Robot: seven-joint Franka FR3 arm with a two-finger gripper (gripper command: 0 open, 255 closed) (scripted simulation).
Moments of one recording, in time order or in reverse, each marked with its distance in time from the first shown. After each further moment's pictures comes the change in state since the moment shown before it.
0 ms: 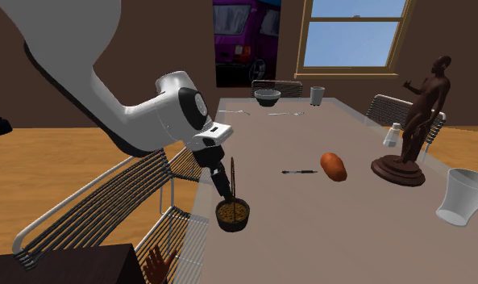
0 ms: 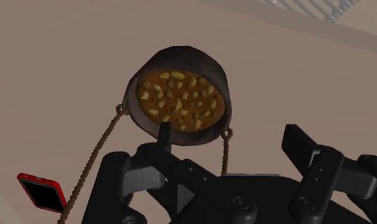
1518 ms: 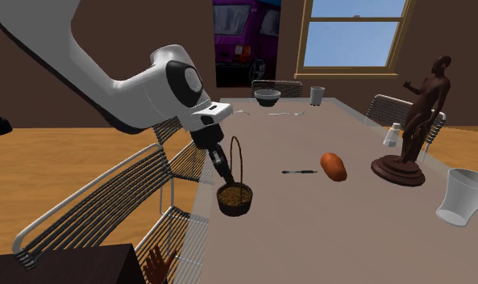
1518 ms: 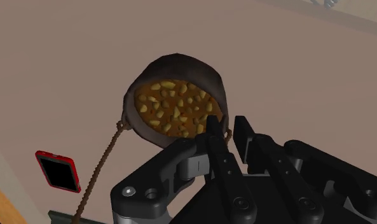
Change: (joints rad) arm -0.061 -0.117 0.077 -0.026 0.149 -0.036 -0.124
